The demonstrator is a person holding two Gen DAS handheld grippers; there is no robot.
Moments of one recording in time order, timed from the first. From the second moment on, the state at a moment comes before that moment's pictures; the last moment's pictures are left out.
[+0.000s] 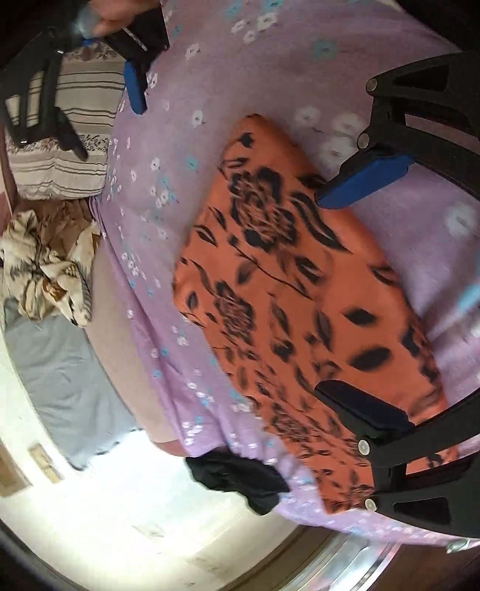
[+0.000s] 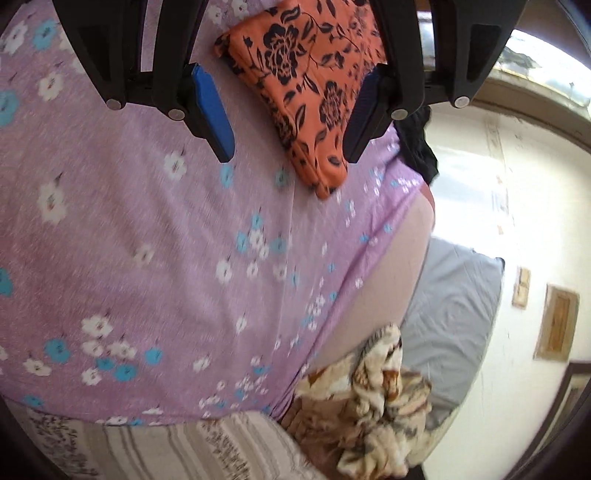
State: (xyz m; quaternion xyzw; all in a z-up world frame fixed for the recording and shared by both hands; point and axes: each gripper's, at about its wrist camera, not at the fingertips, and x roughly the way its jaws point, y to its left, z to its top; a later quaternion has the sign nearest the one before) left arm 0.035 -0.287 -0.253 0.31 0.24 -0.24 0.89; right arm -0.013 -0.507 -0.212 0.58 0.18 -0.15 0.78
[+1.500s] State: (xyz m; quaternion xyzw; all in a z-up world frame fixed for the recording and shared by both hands) left arm 0.043 -0.215 -0.228 0.25 0.29 -0.30 0.87; right arm 0.052 -0.495 -0.292 0.65 0.37 0.04 0.66
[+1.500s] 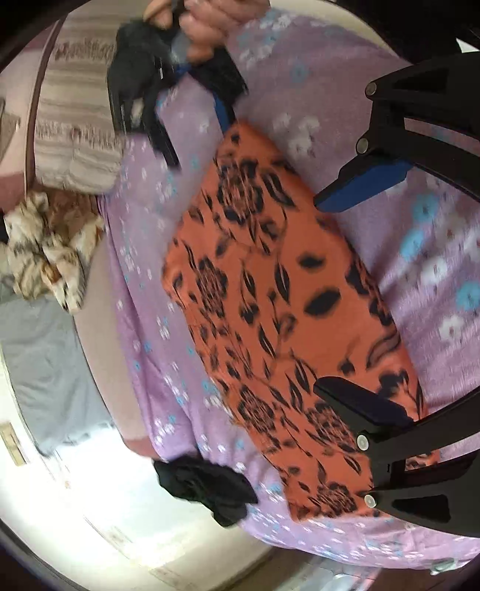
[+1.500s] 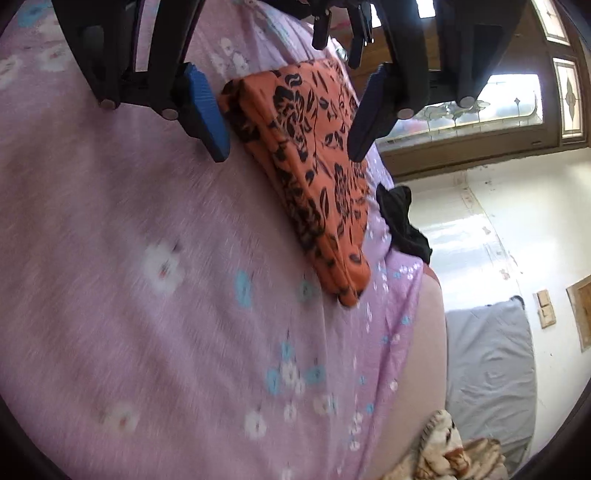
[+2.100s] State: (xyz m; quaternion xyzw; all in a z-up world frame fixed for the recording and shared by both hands) left arm 0.037 -0.287 -0.248 0.23 0.26 -0.31 0.88; right arm 0.082 -0.461 -0.256 0.58 0.35 0.10 0.73
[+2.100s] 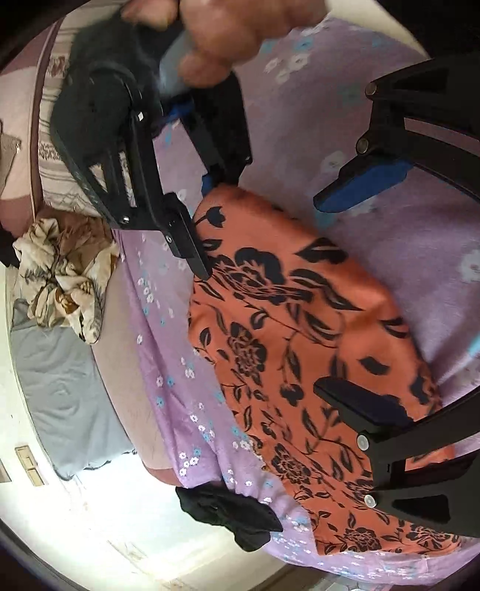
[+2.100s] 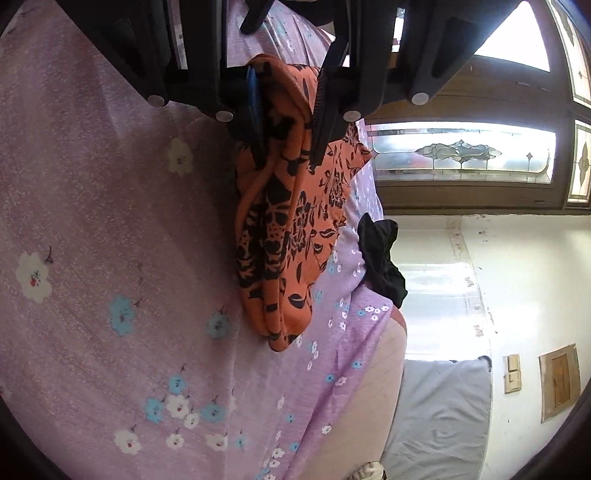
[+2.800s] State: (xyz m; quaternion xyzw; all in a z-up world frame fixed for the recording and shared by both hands) left arm 0.071 -0.280 -0.222 0.17 0.28 -0.36 0.87; right arm 0.081 -0.497 -0.241 0.60 0.31 0.06 0.74
